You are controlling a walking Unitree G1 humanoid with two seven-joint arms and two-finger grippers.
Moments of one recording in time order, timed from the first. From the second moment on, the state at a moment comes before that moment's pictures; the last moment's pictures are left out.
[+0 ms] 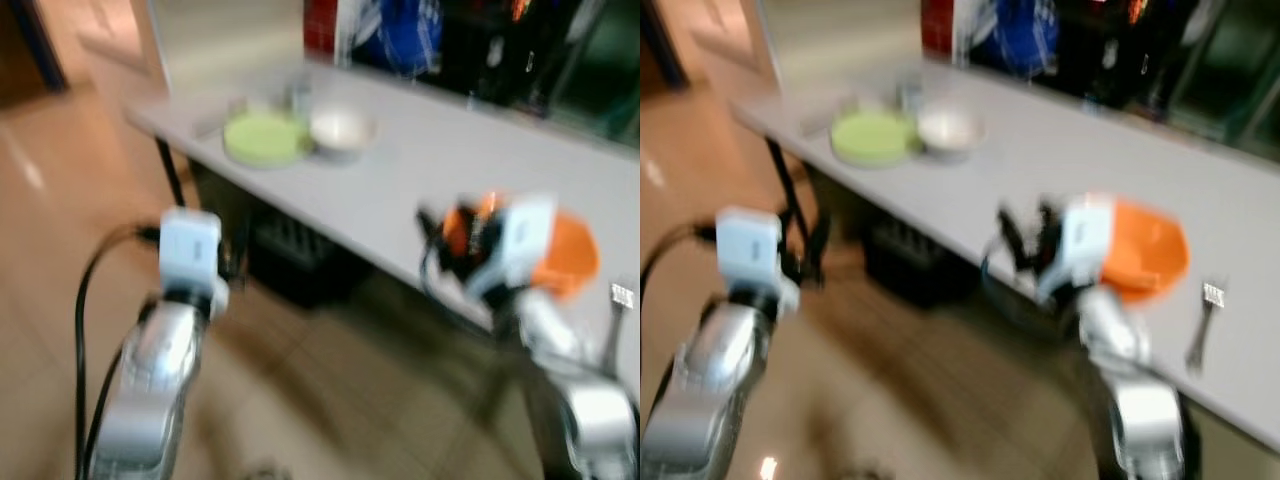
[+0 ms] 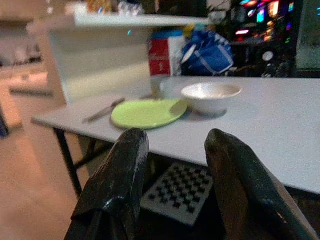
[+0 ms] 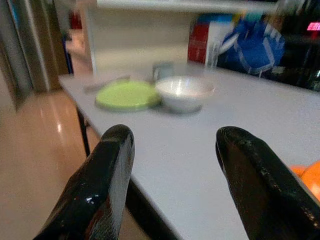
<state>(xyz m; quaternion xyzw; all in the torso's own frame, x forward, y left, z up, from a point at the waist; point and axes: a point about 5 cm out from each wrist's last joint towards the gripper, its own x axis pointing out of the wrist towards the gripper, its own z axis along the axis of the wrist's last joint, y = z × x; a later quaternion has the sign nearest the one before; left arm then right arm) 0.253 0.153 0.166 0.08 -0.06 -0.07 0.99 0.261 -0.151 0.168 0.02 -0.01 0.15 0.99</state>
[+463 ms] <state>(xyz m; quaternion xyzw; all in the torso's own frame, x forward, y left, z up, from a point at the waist) 0.255 0.146 0.176 0.09 -0.10 -0.08 0.99 0.266 -0.153 0.170 0.01 -0.03 0.17 0.99</state>
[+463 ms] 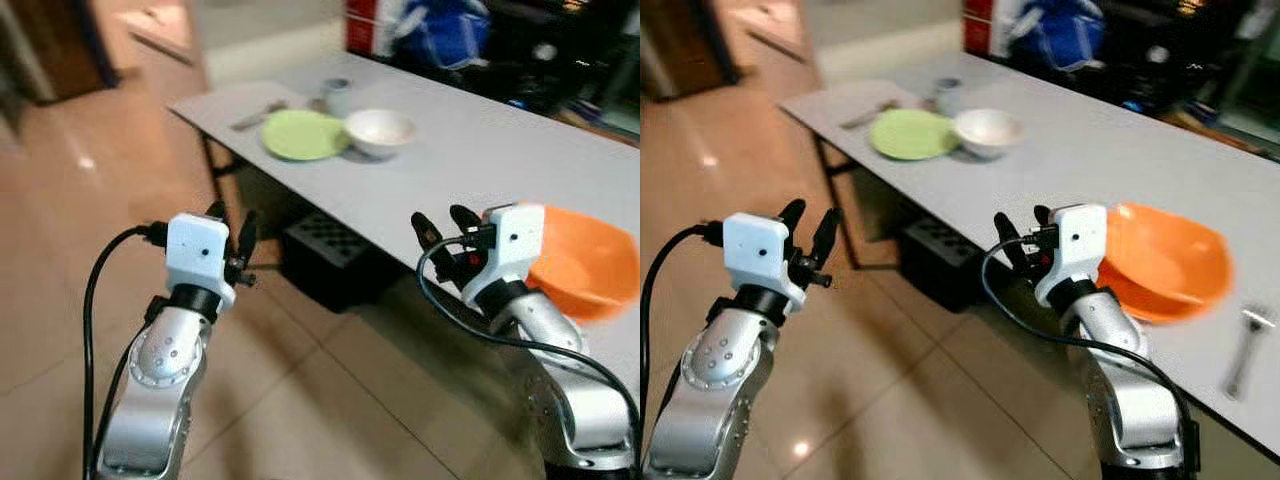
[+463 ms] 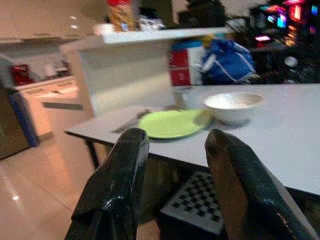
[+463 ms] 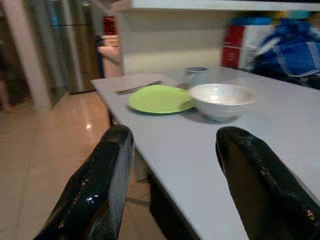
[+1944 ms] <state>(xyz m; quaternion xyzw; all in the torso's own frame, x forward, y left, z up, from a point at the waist) 0.249 0.150 0.169 0.07 -0.11 -0.08 0.99 0.271 -0.151 0.164 -0.05 -0.04 0.17 0.98</state>
